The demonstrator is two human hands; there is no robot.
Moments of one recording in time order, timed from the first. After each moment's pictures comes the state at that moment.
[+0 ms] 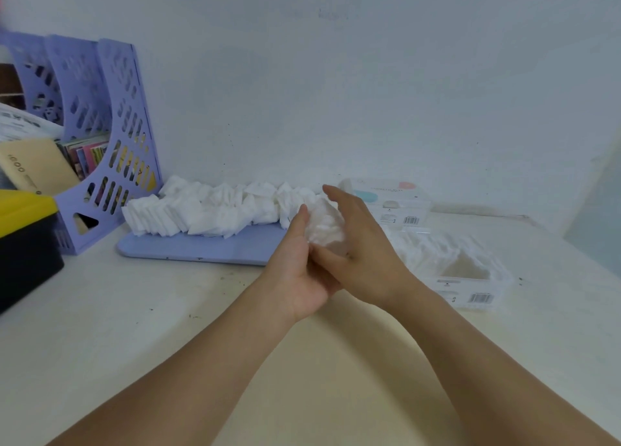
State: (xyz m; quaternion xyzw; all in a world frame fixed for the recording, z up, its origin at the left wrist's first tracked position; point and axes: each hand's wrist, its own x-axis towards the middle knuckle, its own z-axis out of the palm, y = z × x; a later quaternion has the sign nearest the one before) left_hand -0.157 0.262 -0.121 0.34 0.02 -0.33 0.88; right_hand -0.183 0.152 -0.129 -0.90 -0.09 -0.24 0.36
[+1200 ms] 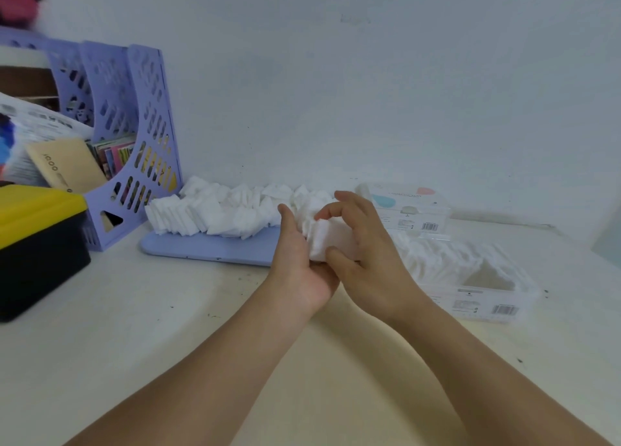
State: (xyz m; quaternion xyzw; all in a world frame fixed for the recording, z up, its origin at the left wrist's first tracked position) left_hand -0.141 0.273 -0.124 0.25 0.04 -0.27 0.93; right_hand -0.186 0.171 -0.130 -0.87 -0.14 -0.24 0.41
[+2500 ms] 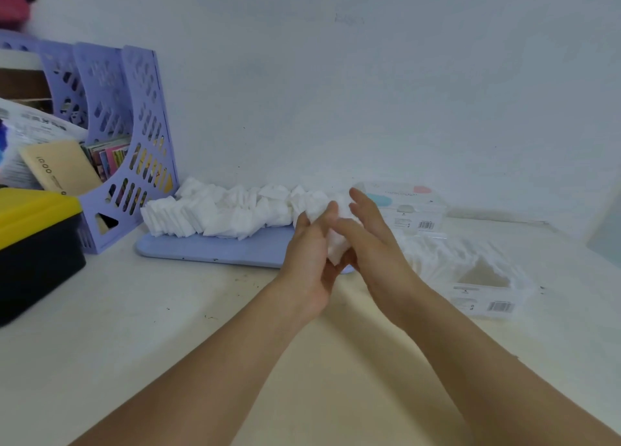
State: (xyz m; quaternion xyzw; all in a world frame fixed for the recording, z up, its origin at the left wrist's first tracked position) left_hand -0.146 0.261 -0.130 0.46 -0.09 -0.17 0.87; right_hand -0.185 0.172 -0.124 -0.72 0.00 -0.17 0.67
